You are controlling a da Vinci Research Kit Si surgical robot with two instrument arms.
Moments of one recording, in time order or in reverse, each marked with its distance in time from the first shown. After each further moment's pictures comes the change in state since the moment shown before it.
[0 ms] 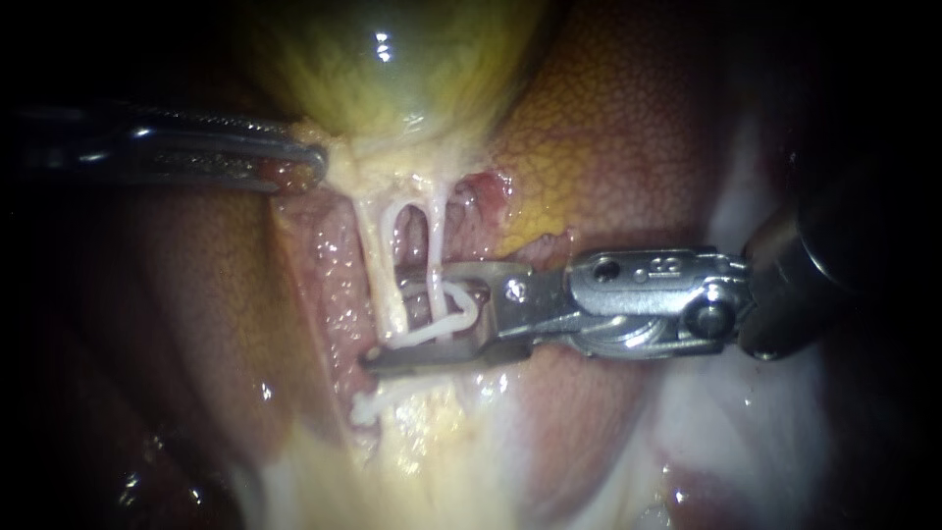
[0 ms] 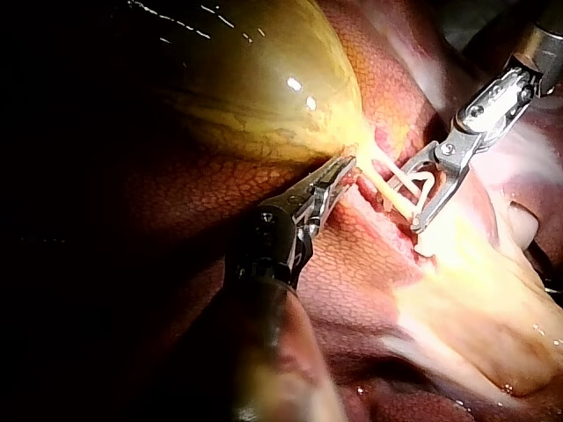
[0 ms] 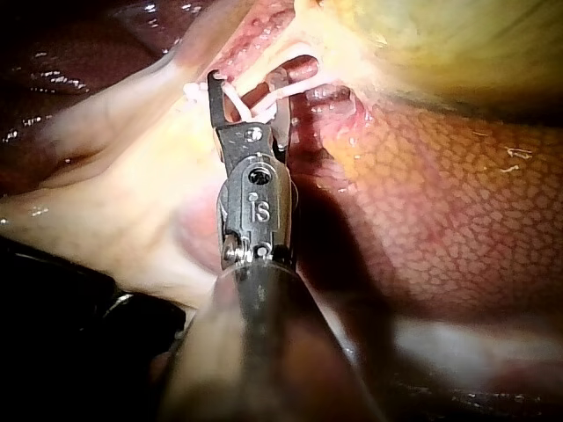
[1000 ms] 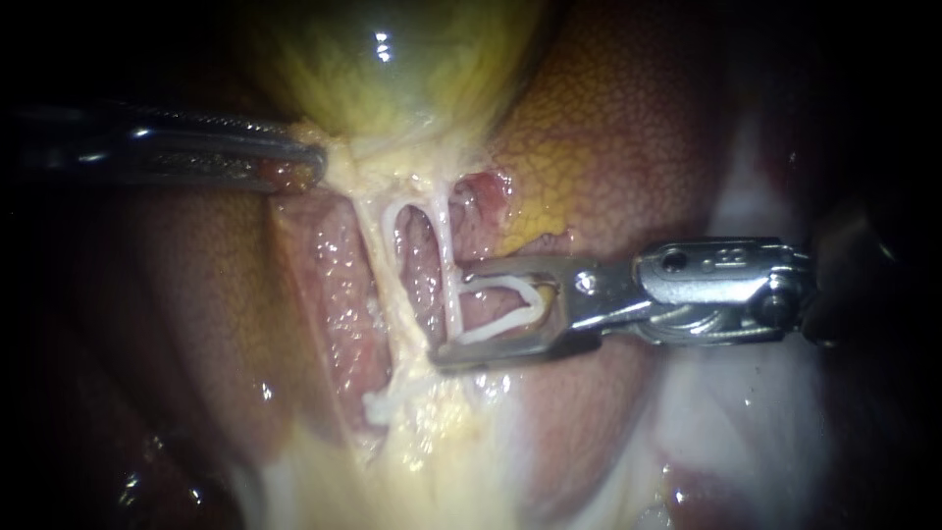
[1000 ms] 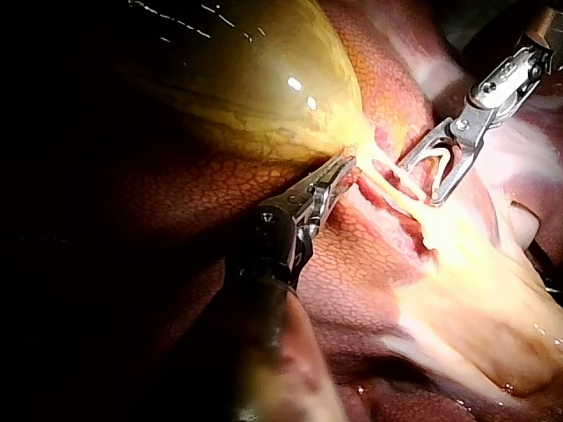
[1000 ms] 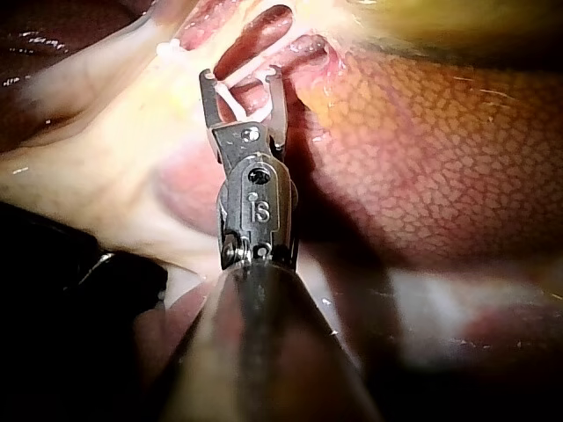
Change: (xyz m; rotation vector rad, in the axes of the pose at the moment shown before) right arm -0.002 0.002 -0.005 0.029 -0.007 -0.012; left arm 0.000 0.000 0.000 0.000 0.000 0.000
